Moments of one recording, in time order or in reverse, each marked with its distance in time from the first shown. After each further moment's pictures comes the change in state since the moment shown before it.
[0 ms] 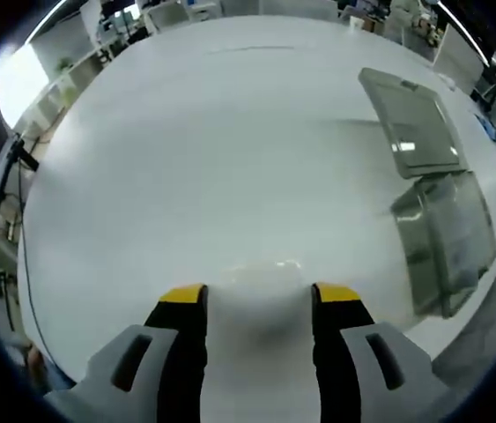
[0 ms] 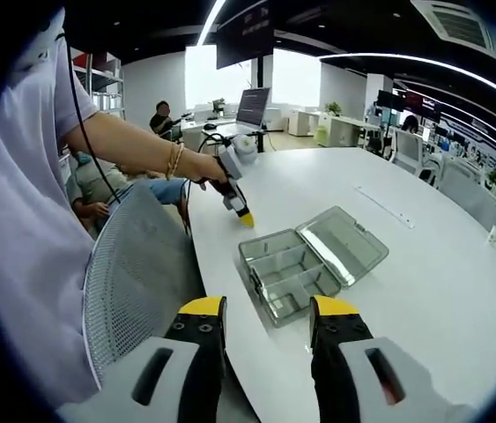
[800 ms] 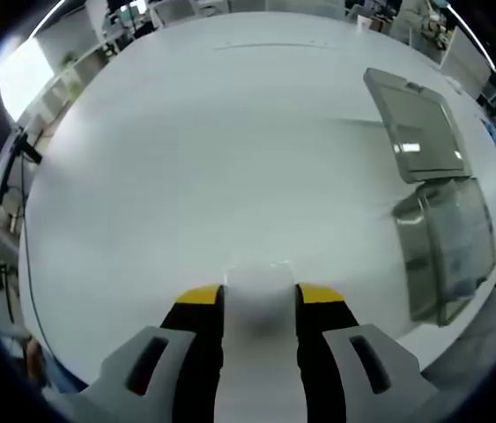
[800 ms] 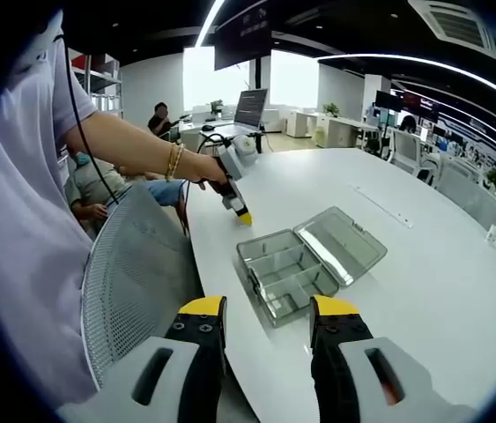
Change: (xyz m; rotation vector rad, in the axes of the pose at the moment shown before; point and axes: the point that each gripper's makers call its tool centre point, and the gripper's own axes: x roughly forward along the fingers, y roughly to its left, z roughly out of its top) left arm -0.001 -0.002 0.001 -0.026 0.025 0.017; right arm -0.001 -0.003 -0.001 0.006 -0.005 -0.012
